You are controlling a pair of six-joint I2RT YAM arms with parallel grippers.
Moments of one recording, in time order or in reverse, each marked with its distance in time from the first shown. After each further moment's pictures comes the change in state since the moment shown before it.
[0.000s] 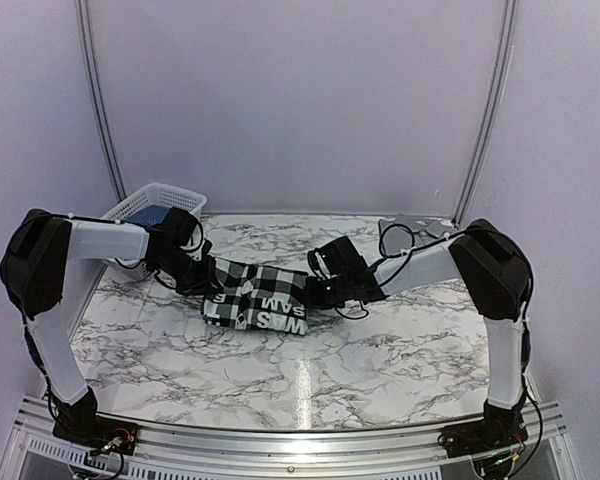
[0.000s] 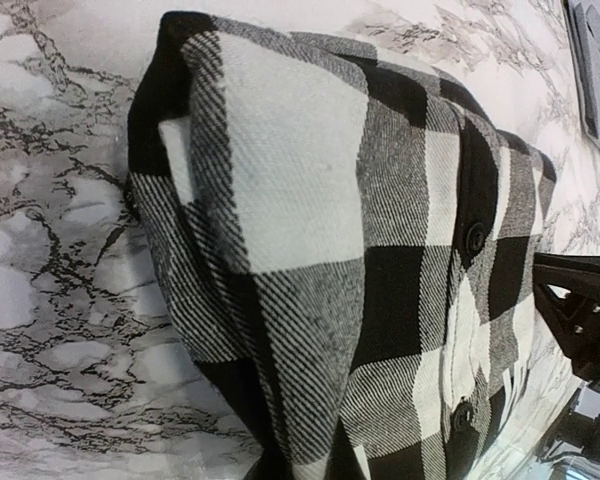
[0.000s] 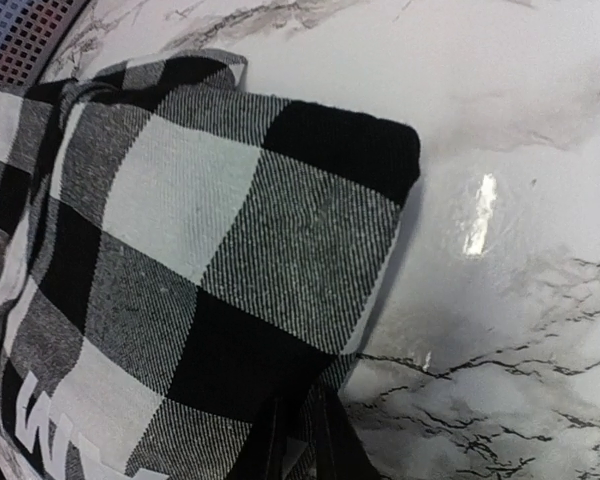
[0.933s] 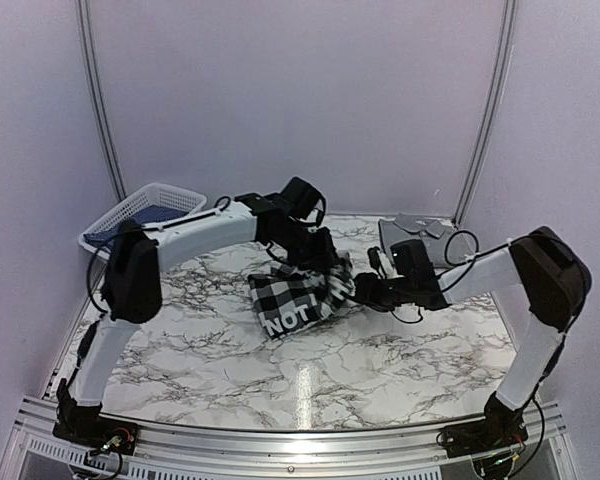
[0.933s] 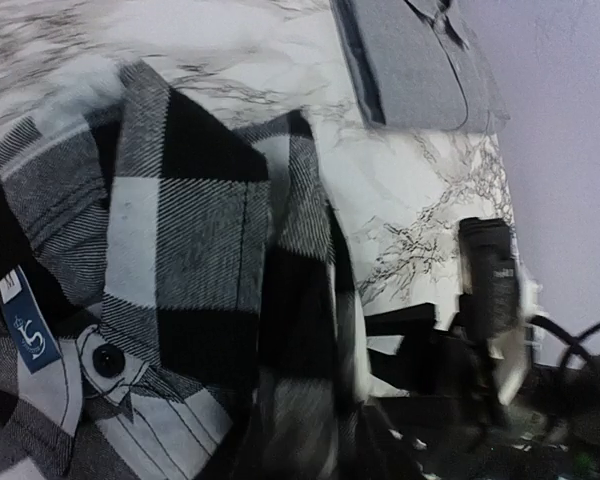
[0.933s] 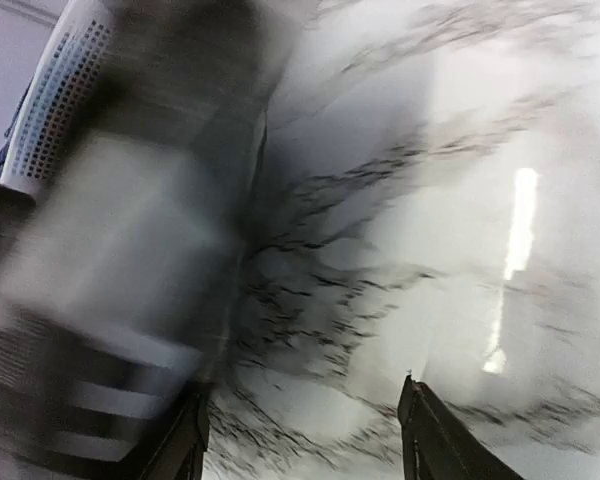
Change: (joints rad) left arm -0.392 0.455 0.943 -0.251 -0.120 -0.198; right arm -0.209 -0.247 -0.396 0.242 -0.248 0.021
